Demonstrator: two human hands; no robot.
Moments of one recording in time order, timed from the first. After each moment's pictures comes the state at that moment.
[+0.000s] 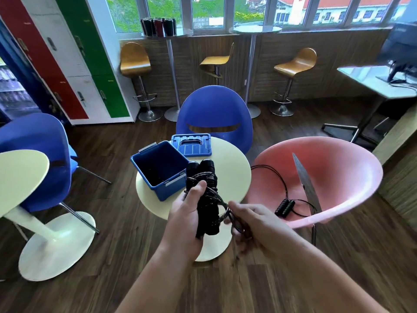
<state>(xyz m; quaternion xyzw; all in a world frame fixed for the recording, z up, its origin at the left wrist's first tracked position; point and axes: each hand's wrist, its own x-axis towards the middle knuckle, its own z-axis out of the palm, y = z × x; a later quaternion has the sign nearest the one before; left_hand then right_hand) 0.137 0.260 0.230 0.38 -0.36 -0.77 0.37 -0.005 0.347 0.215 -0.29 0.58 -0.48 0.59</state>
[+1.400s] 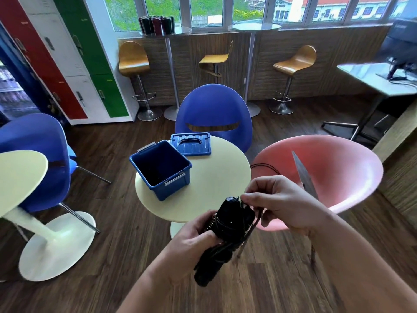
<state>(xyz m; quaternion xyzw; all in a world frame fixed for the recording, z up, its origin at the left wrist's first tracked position) 0.168 0.268 0.204 0.22 -0.57 -0.77 0.18 -0.053 0.342 0.255 -0.42 0.61 -0.46 0.49</state>
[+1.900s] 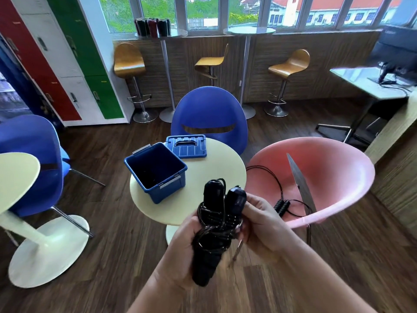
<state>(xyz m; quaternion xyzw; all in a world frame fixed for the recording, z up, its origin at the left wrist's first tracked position) 0.147 0.291 0.223 0.22 -0.37 -0.86 0.25 -0.010 0.341 0.209 -0.25 0.37 -0.66 0.61</state>
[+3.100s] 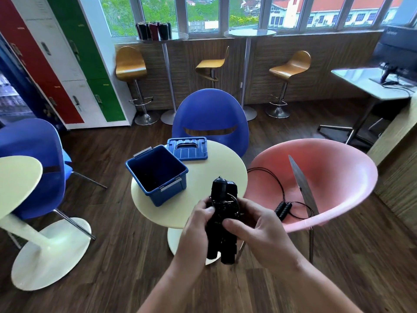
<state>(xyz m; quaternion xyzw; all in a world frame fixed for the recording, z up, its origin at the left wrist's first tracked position) 0.125 0.280 0.217 0.36 -0.50 -0.72 0.31 -0.010 0.353 0.195 -0.42 0.58 -0.60 0.37</state>
